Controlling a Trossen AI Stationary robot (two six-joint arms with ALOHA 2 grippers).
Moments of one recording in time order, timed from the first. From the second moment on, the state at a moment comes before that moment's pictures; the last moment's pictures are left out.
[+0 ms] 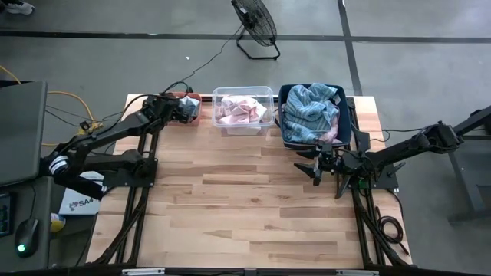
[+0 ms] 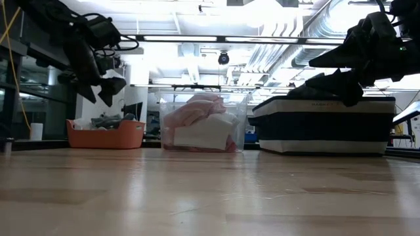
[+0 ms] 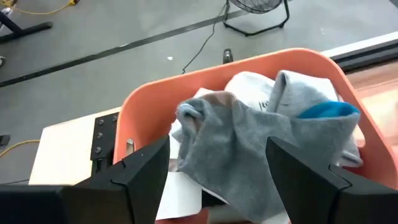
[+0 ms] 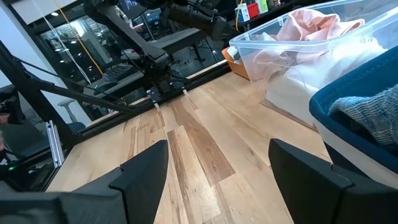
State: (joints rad) left arm 0.77 0.97 0.59 -0.38 -0.61 -0.30; right arm 0.20 0.79 0.00 0.71 0.42 0.44
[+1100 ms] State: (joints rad) left arm 0.24 0.63 0.16 0.24 -0.30 0.12; right arm 0.20 0.79 0.01 0.71 0.42 0.44
